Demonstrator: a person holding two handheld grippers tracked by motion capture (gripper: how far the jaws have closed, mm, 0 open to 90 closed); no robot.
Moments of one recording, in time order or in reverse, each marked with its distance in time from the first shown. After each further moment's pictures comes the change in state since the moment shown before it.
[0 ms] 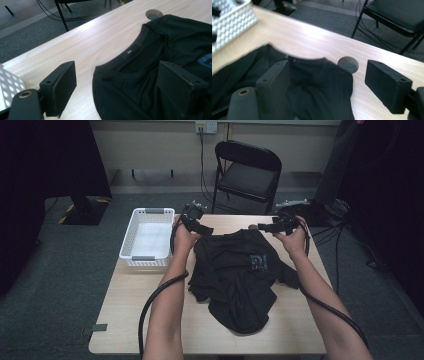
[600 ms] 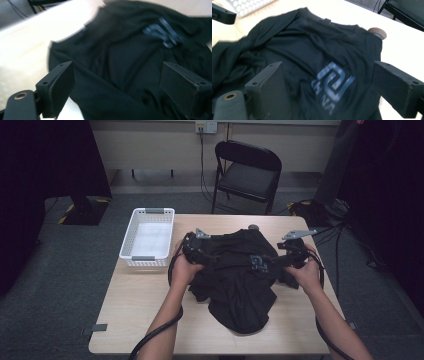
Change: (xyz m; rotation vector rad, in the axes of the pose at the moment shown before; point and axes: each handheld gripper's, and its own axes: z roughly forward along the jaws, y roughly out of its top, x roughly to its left) left arm -0.068 -0.076 -0.046 -0.059 -0.138 0.077; right arm 0.054 -0.074 -0.066 0.025 0.087 -0.129
